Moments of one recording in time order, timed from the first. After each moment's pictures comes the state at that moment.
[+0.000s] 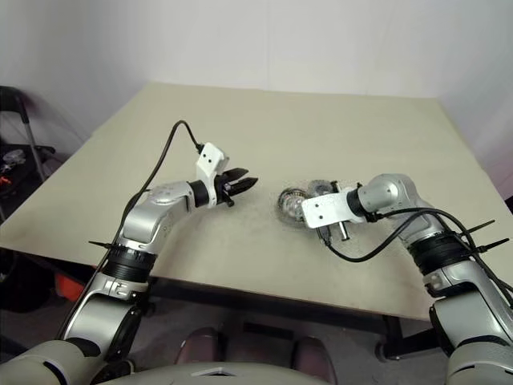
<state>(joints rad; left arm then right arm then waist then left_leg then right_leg) -0.58 0.22 -0.12 0.14 -0.22 0.52 -0.65 -0.62 -0.78 0.37 0.34 -0.23 -0.30 1.25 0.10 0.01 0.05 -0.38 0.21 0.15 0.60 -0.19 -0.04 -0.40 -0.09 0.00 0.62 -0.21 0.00</state>
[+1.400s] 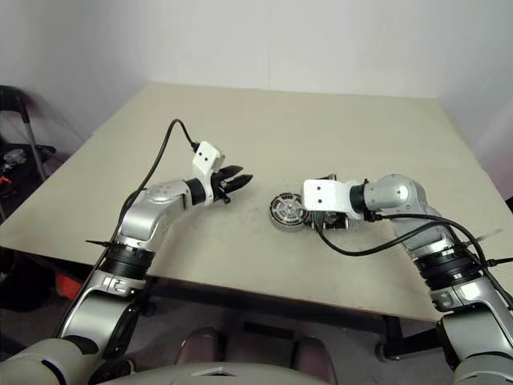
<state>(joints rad) -0.59 0.24 -0.11 0.19 -0.22 0.48 -0.64 -0.51 -0.79 0.26 0.08 -0.09 -0.01 1.12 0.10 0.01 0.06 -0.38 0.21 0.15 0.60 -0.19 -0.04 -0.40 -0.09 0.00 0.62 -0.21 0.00</state>
